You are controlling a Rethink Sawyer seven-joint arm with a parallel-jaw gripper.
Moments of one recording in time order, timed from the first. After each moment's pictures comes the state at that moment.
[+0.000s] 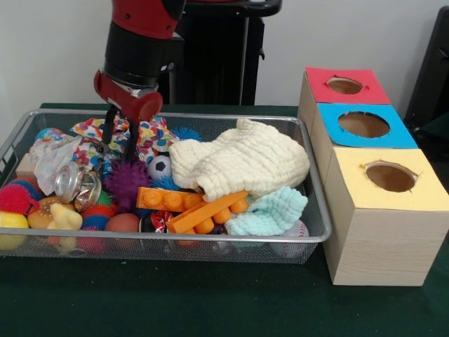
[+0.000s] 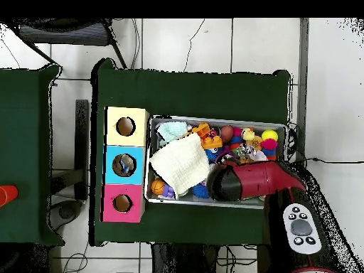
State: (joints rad) arm -0.46 -0.64 0.06 1.64 -0.70 0.43 2.73
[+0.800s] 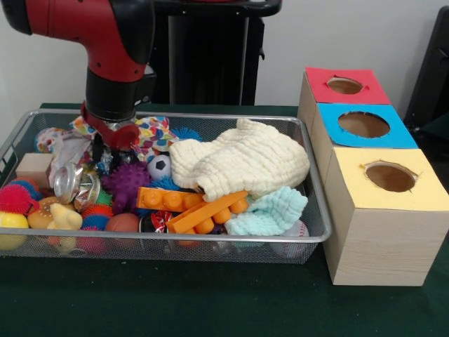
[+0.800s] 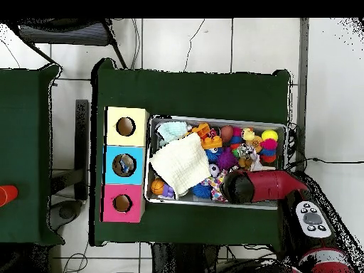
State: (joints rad) arm -0.57 -0.47 0.07 1.60 -0.72 0.43 2.73
